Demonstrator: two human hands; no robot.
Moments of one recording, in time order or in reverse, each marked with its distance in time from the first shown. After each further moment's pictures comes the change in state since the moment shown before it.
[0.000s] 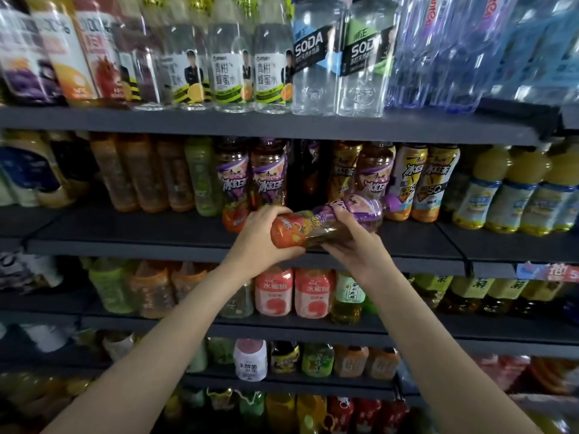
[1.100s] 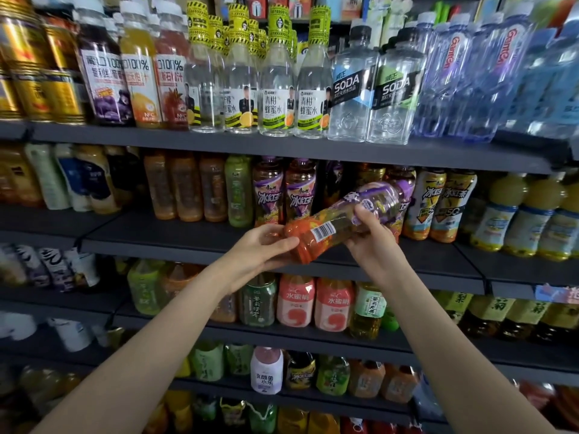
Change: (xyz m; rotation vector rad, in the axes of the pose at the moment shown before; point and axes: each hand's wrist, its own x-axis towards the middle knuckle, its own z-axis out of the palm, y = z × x) left_hand -0.037 -0.006 -0.063 -0.921 -0.184 -0.452; right_hand -0.027 -0.005 0.037 0.145 -0.281 -0.129
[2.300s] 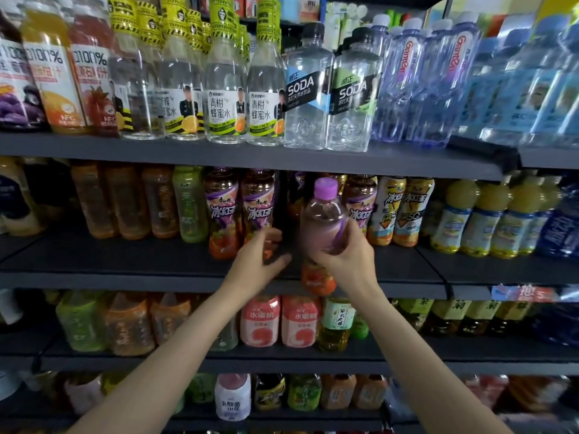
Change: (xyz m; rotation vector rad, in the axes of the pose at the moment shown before) left_hand 0.073 -0.032 0.039 0.657 0.159 0.438; right_hand 0.014 -0.003 -0.028 -1.142 0.175 -0.541
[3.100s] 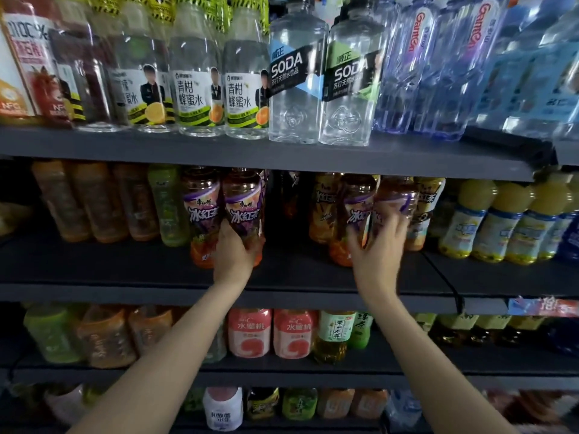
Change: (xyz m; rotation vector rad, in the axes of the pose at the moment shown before) left_hand 0.060 -0.040 0.028 0.196 0.377 -0.283; right_hand 0.050 0.055 -0.012 -0.236 0.364 -0.085
